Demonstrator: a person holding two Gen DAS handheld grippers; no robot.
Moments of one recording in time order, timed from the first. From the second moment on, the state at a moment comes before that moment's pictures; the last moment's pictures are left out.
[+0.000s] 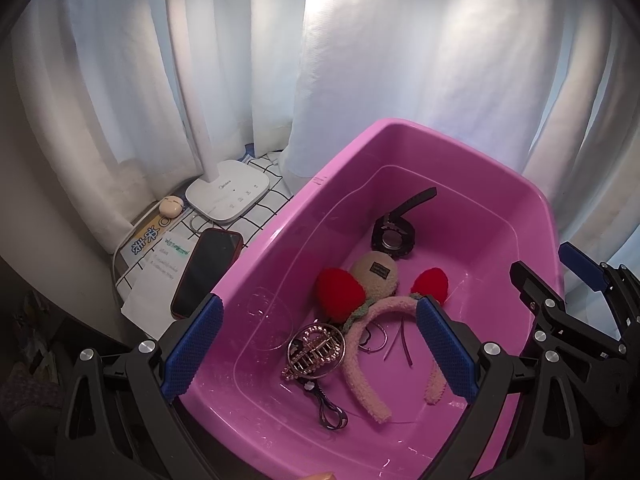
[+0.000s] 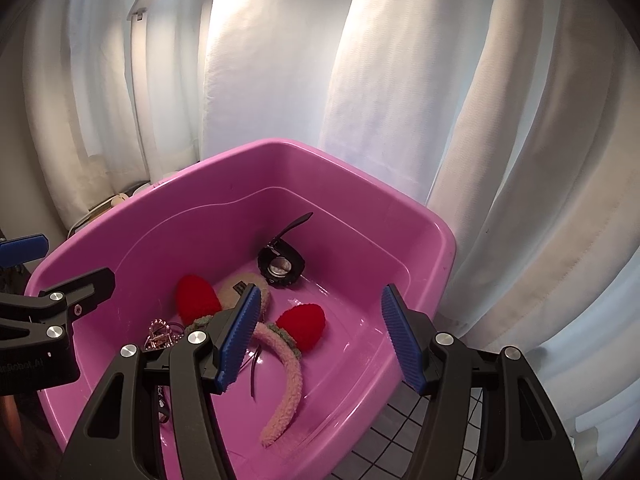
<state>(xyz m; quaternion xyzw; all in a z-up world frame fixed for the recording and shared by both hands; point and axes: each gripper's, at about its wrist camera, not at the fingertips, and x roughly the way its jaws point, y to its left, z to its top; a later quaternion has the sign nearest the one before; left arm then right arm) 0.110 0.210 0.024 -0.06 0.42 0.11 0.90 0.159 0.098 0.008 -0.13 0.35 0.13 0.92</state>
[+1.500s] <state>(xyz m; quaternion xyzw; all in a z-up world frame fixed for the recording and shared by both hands) 0.103 0.203 0.028 -0.05 0.43 0.11 0.90 0.145 0.094 0.014 -0.13 0.34 0.13 0.92</state>
